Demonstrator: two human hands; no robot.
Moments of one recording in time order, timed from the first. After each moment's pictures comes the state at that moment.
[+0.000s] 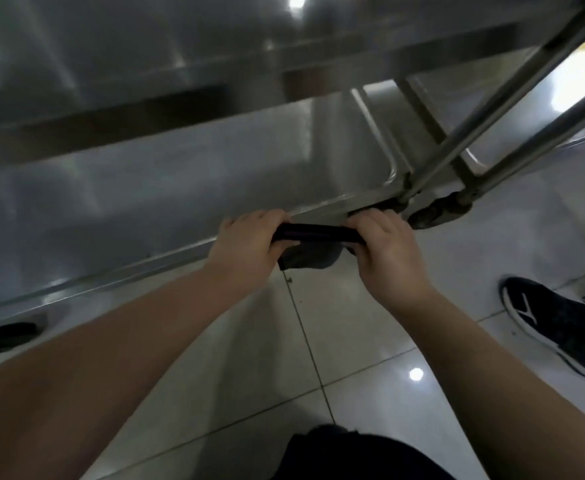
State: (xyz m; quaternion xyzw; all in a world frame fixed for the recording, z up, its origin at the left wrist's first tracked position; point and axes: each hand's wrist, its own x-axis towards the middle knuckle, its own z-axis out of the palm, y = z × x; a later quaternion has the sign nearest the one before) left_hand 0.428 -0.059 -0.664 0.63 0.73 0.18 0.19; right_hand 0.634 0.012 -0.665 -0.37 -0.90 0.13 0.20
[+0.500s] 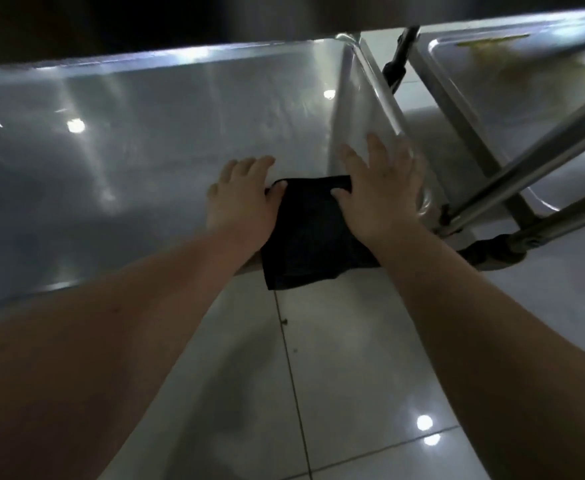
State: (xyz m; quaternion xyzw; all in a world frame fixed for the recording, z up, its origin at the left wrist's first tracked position) left_hand 0.399 0.047 -0.732 0.48 0.85 0.18 0.13; right_hand 0.554 0.138 -0.711 -0.50 -0.87 0.05 0.00
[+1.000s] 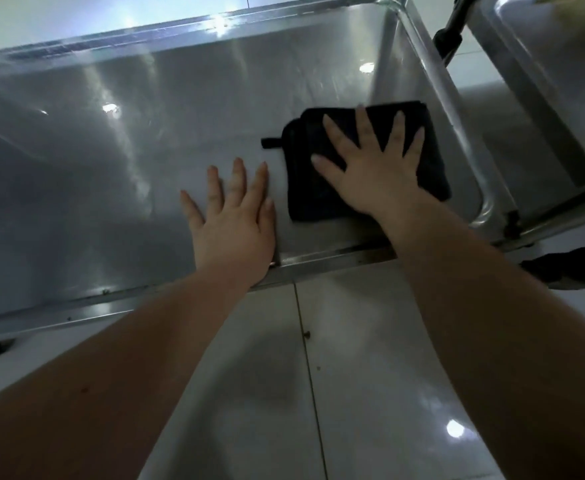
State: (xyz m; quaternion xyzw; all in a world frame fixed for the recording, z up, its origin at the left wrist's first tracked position) left_hand 0.382 0.026 -0.773 0.45 0.89 0.05 0.10; right_hand 0.496 0.195 -0.763 -0.46 -0.88 0.10 -0.08
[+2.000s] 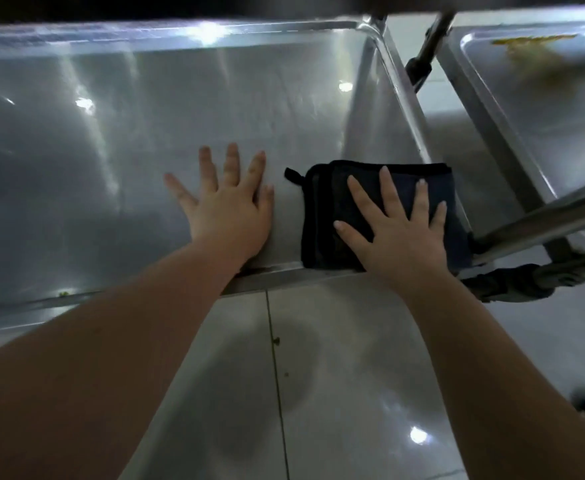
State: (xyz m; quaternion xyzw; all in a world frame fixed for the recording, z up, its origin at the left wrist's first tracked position) left_hand 0.387 0.066 -0.768 0.44 0.89 0.02 0.09; right_hand 0.586 0.161 -0.756 -0.48 -0.87 0.08 -0.13
